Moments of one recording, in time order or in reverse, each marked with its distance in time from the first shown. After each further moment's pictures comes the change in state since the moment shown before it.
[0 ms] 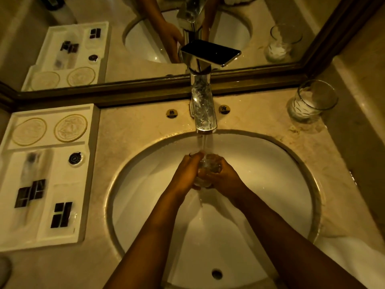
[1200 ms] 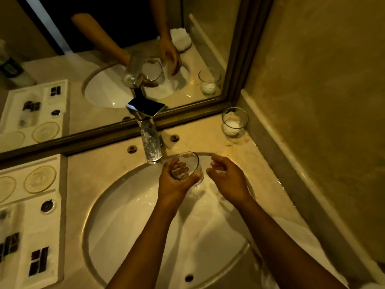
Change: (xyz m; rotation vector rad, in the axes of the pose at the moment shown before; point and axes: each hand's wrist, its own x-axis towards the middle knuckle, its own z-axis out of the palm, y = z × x) left_hand -0.046 0.036 0.063 -0.051 0.070 0.411; right_hand -0.089 -0.059 -0.092 -0.195 0.581 -0.201
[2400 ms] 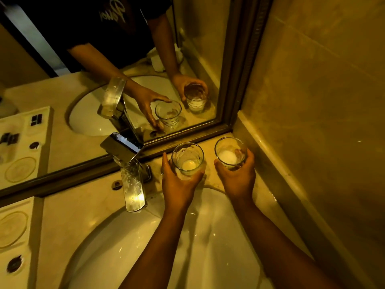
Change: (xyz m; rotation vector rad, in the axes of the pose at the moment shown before) left_hand 0.089 0.036 0.065 0.184 0.154 0.124; right_hand 0.124 0.013 -0.005 0.097 0.549 -0.061
